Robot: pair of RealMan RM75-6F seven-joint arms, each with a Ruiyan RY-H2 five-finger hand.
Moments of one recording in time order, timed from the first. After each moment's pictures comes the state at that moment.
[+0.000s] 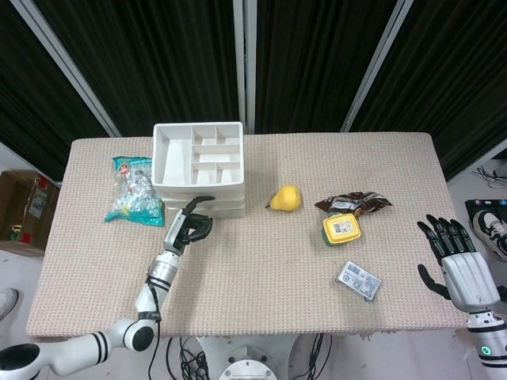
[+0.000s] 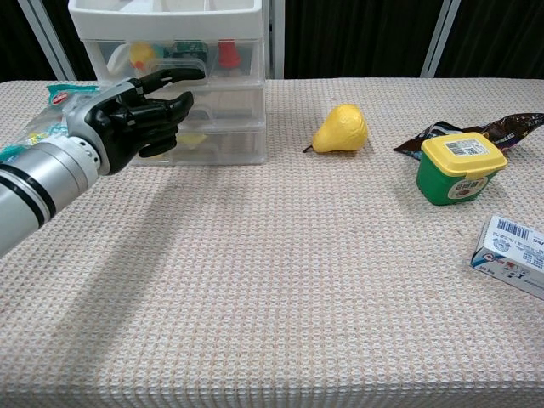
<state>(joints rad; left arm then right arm) -0.56 -1.84 -0.33 -1.32 1.30 1.03 -0.94 0.12 -1.05 0.03 -1.65 -1.64 1.51 -0.01</state>
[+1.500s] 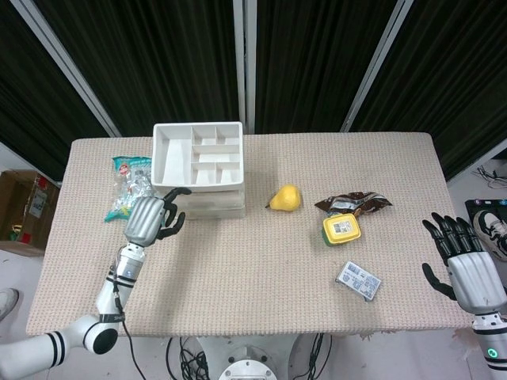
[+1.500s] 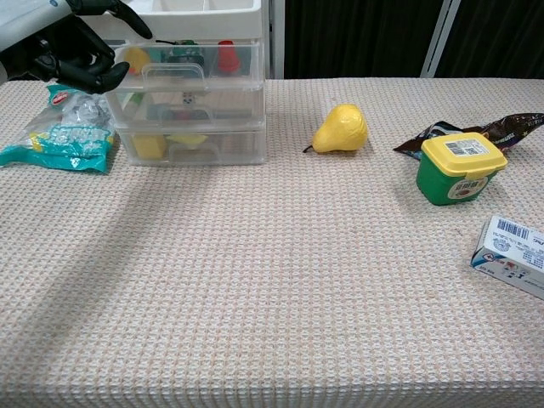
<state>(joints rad) -0.56 -1.55 -0.28 -1.53 1.35 1.19 0.01 0.11 -1.03 0.04 -1.65 -1.66 1.54 0.01</state>
